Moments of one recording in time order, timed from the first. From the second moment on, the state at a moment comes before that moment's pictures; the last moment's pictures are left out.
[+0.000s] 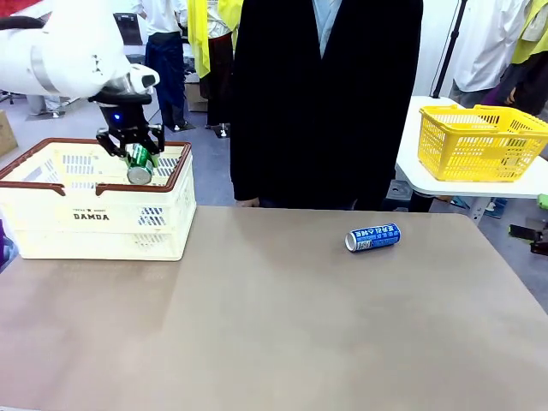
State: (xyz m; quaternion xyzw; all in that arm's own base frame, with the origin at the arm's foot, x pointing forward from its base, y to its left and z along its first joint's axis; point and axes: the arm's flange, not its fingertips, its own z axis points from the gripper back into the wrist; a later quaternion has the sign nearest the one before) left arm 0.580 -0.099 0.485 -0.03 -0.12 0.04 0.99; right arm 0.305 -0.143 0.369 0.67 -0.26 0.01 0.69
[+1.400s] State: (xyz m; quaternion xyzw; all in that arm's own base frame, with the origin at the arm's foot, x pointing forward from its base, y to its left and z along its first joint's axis) left arm 0.601 -0.102 0.440 -0.03 -0.10 0.05 0.99; right arm 0.305 -0.143 0.369 0.67 -0.26 0.01 0.69
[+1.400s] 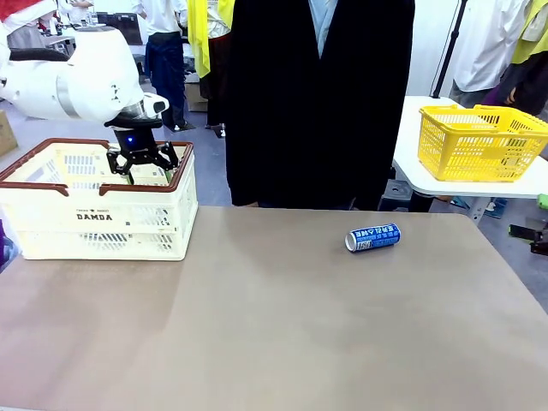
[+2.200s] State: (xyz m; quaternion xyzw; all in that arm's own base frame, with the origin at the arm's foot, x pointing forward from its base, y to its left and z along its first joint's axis) left arm 0.444 -0.016 0.595 -0.30 -0.05 -0.06 0.95; right arm 0.306 -0.143 0.369 0.67 -0.26 0.01 0.69
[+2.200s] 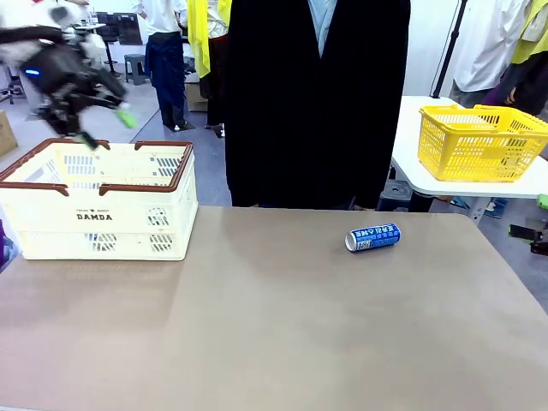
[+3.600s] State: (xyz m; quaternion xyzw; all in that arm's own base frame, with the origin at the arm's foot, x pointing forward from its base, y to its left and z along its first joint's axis) left arm 0.341 0.170 0.489 -0.54 -0.06 -0.05 0.84; right arm 0.305 -0.143 0.369 0.67 -0.26 0.01 0.69
